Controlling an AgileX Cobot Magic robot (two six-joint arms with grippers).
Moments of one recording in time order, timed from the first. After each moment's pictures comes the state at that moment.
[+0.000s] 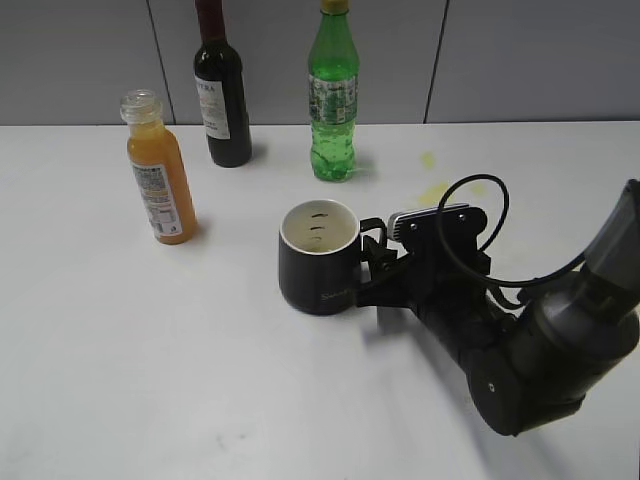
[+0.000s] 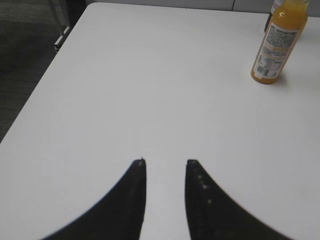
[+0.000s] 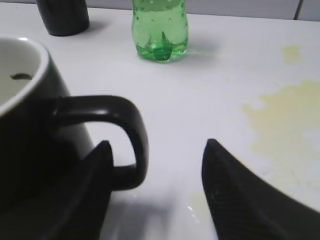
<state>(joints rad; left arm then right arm) 0.02 -0.01 -0.48 0.02 1.08 0.05 0.66 2.23 -0.65 0.40 -1.24 0.01</state>
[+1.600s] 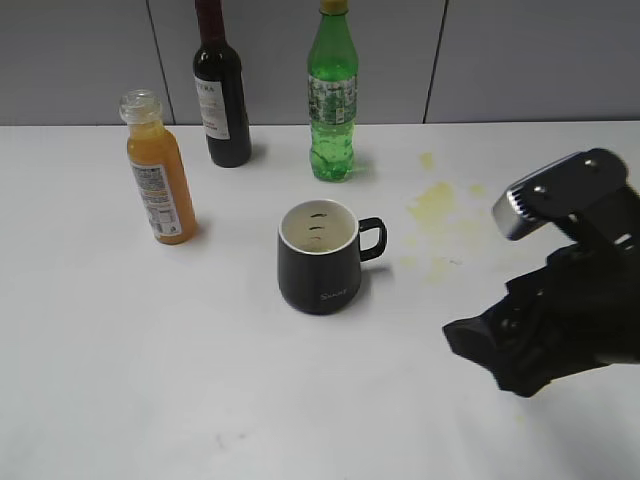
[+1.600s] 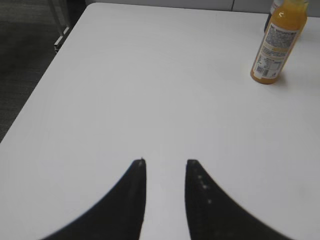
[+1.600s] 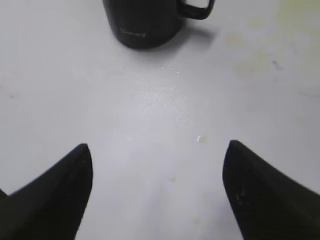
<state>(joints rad) 0.02 -0.01 -0.48 0.02 1.08 0.05 0.60 1.20 -0.48 0.35 0.21 -0.22</state>
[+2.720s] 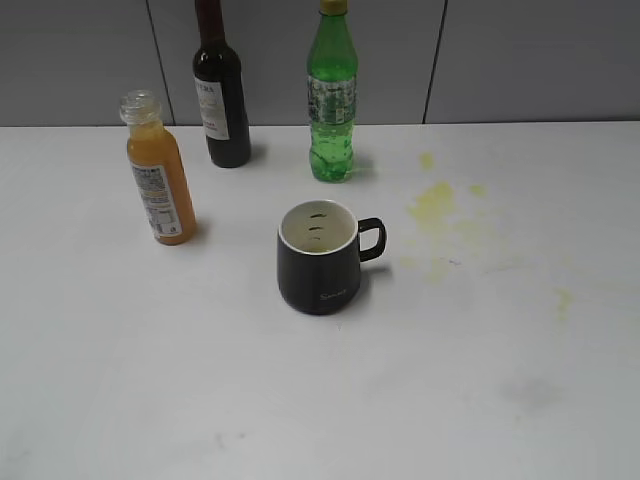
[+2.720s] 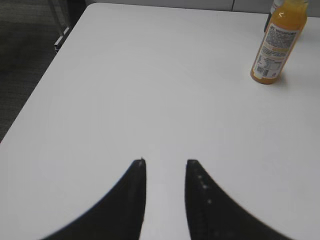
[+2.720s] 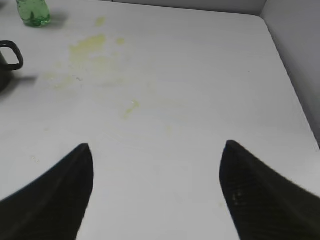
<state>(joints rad) 0.02 -0.01 -0.48 0.02 1.08 0.05 0.13 0.00 -0.42 -0.04 0.92 0.03</state>
